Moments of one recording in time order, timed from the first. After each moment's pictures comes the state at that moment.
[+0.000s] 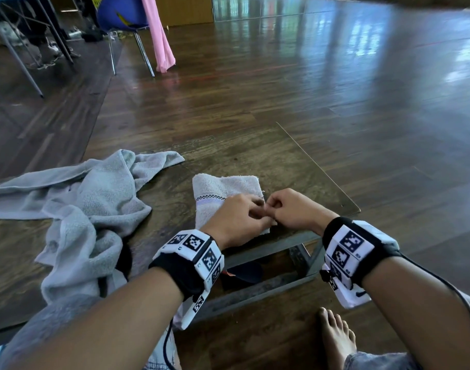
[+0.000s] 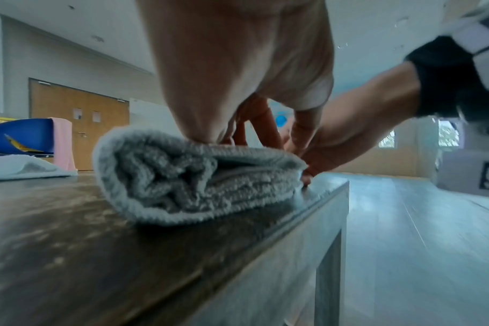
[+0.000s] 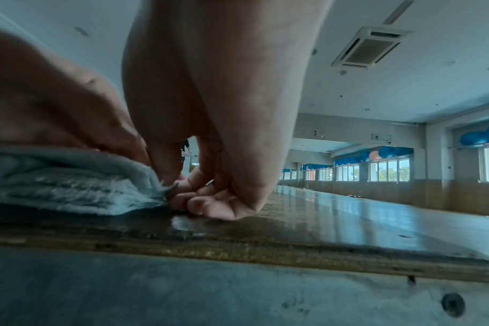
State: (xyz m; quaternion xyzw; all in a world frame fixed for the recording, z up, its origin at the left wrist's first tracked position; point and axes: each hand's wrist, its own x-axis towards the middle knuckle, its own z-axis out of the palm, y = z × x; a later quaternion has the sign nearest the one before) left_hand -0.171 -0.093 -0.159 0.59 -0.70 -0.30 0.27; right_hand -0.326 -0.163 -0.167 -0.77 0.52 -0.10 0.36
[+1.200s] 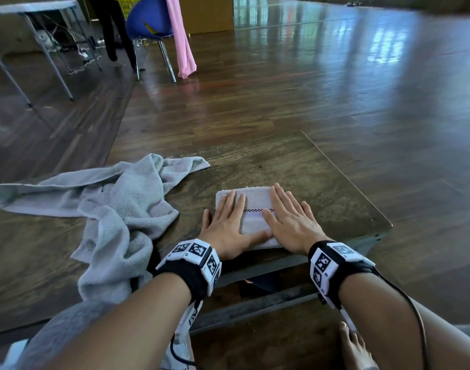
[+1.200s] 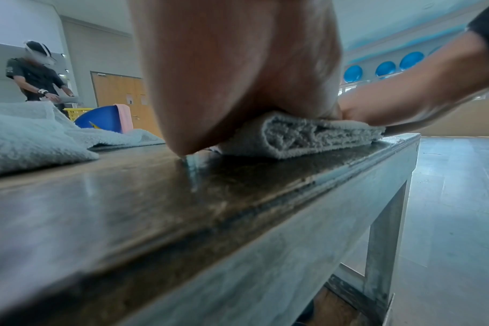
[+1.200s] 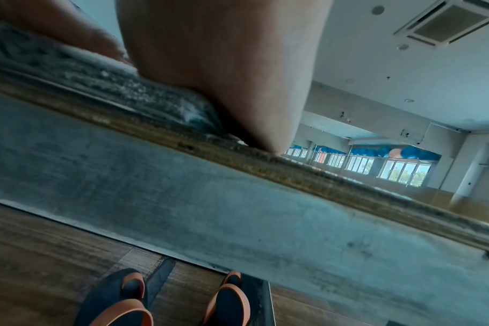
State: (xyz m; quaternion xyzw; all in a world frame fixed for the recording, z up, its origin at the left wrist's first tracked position) left_hand -0.102 -0.082 -0.186 0.72 -0.64 -0.25 0.06; right_hand -0.276 -0.146 -0.190 -0.82 0.51 -0.03 0.24
